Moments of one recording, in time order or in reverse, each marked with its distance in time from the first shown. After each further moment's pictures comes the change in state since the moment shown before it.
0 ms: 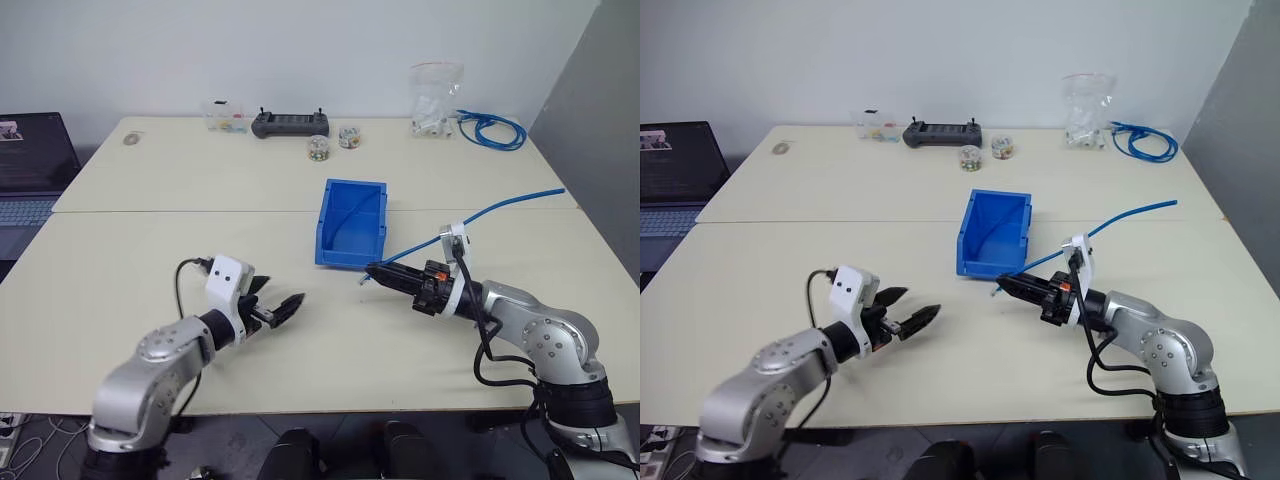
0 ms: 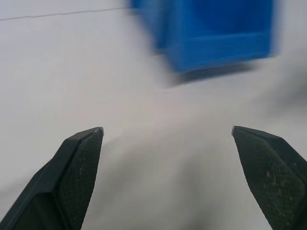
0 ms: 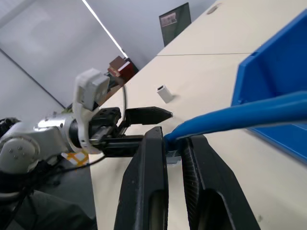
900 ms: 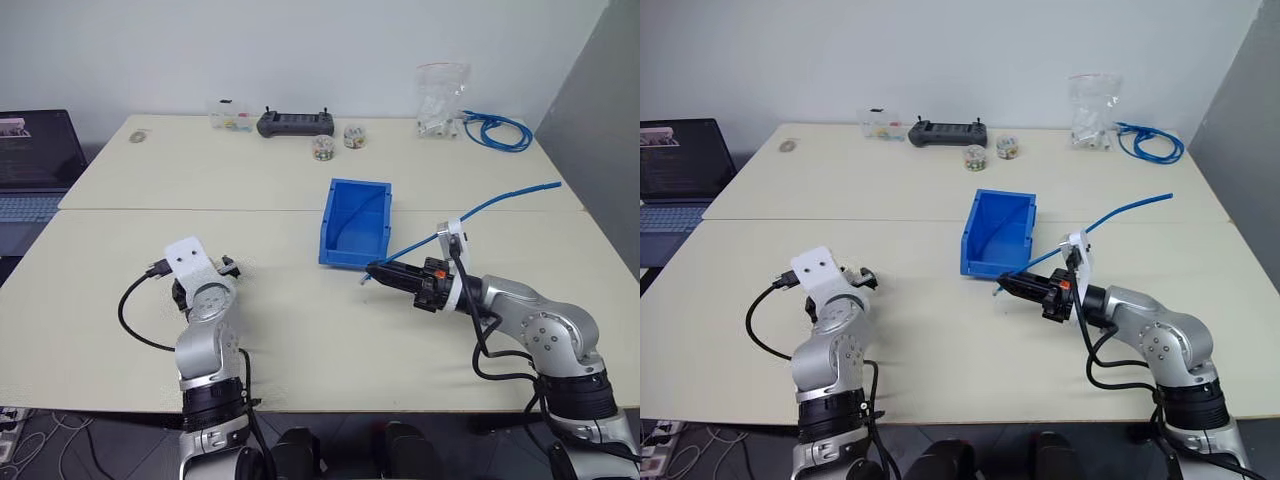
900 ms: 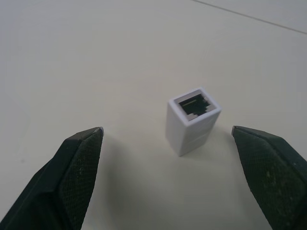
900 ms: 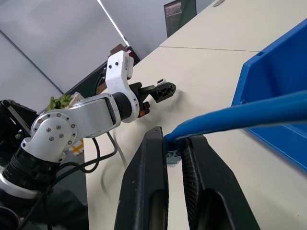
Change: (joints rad) left arm -0.381 -0.372 0.216 0.371 0.276 -0.048 0.692; right arm -0.033 -0.013 0.019 0.004 -0.059 -0.002 0.058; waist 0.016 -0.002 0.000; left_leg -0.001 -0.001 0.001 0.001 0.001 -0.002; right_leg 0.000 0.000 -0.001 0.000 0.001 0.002
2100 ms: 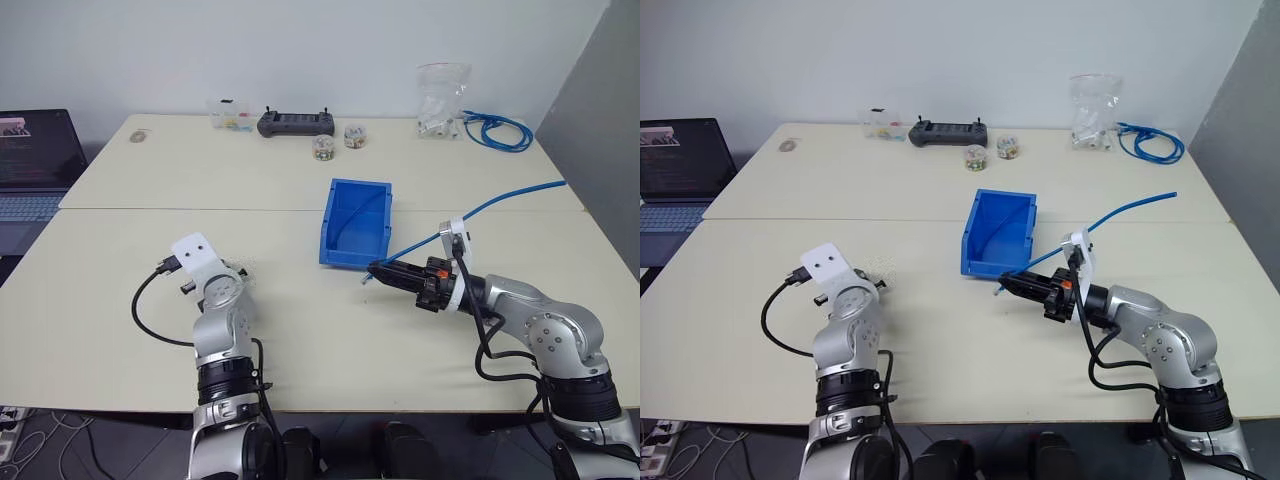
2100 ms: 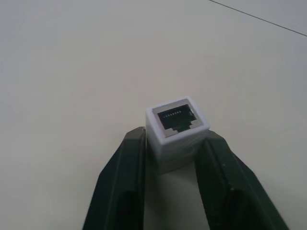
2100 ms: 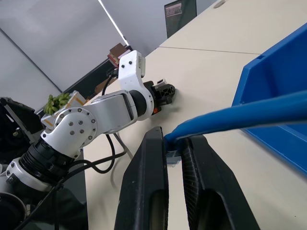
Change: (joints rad) left arm -0.112 -0.020 0.046 0.221 0.007 -0.163 0.068; right arm 0.004 -0.009 -0.008 -0.016 0.000 0.002 0.002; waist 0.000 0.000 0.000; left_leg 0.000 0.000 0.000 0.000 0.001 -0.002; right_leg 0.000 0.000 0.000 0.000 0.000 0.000
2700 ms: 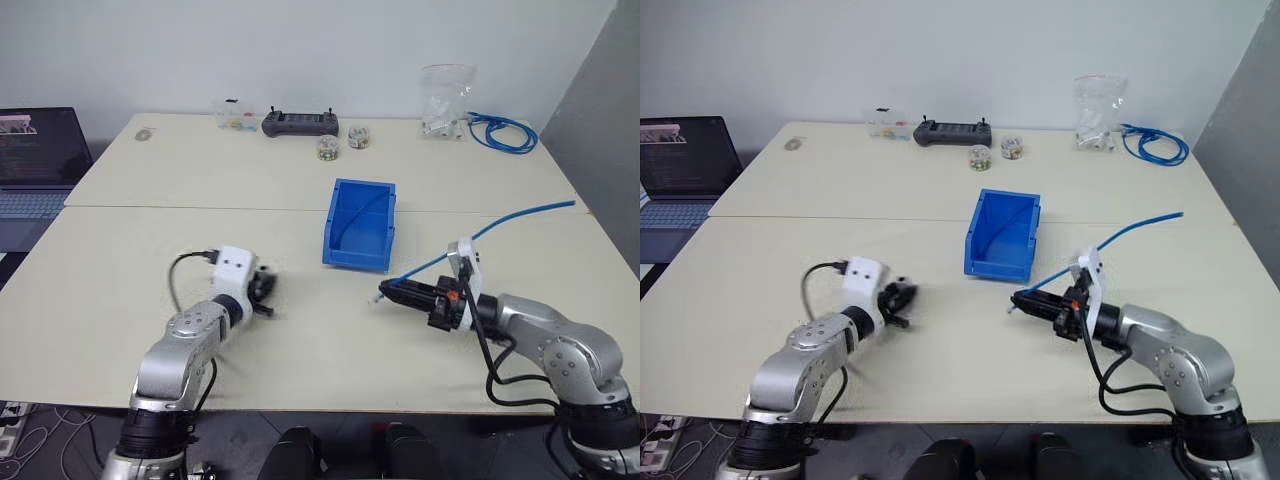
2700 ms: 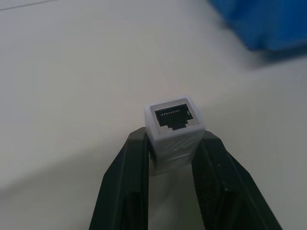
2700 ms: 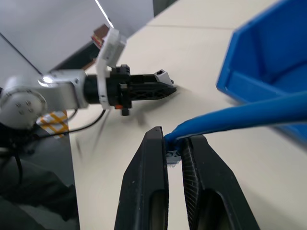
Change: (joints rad) left arm 0.247 0.551 -0.482 -0.347 -0.207 0.162 -1.057; right arm 0.178 -0.101 0.002 -0.111 -0.097 -0.063 0.021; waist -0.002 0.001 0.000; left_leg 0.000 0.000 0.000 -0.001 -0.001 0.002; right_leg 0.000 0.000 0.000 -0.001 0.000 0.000
